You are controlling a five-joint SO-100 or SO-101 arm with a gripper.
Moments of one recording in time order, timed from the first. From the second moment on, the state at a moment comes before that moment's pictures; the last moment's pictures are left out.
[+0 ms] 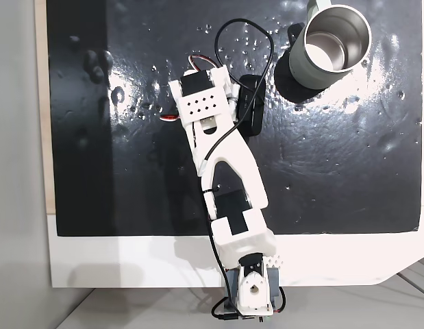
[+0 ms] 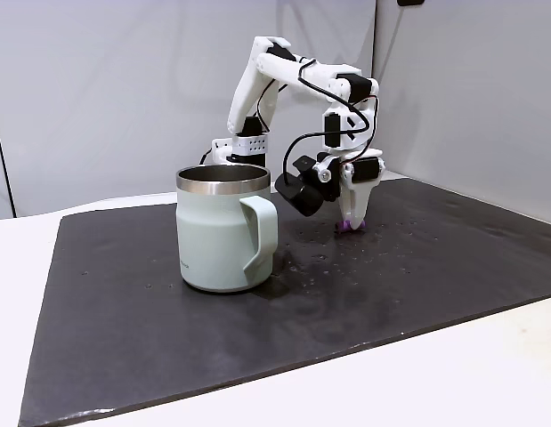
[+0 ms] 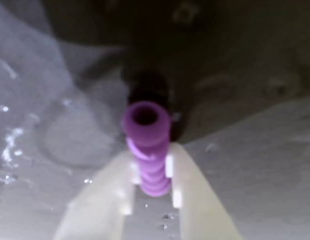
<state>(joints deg) -20.0 61.0 74.2 70.8 19.5</state>
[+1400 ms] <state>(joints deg) 9.4 66.6 19.5 96.3 7.5</state>
